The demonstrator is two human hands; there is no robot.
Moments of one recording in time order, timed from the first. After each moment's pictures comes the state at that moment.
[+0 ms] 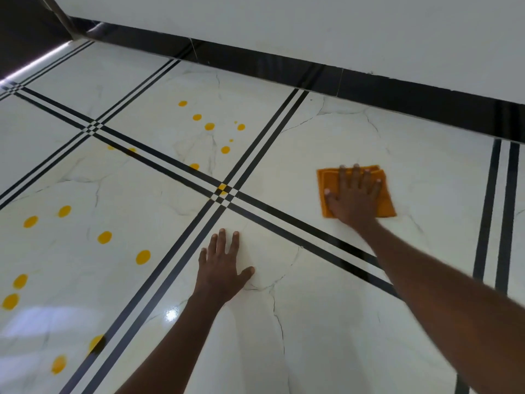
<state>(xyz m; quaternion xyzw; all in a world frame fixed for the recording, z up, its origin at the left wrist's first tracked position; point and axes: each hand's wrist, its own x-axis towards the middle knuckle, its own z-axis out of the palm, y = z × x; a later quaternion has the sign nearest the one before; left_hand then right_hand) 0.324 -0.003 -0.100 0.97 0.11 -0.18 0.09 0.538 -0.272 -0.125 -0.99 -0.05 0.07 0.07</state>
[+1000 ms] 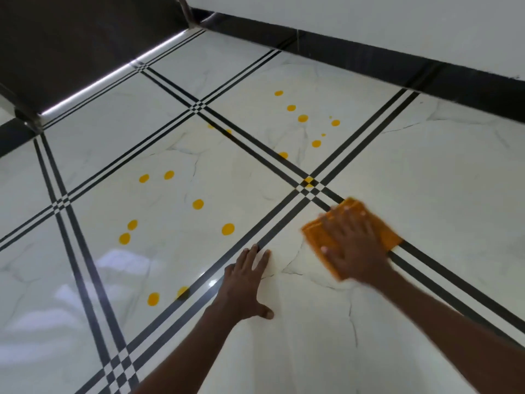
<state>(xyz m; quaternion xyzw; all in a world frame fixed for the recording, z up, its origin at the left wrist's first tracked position) 0.221 0.078 -0.084 0.96 0.13 -0.24 0.08 0.422 -0.146 -0.135 -0.91 -0.41 0.08 0.05</state>
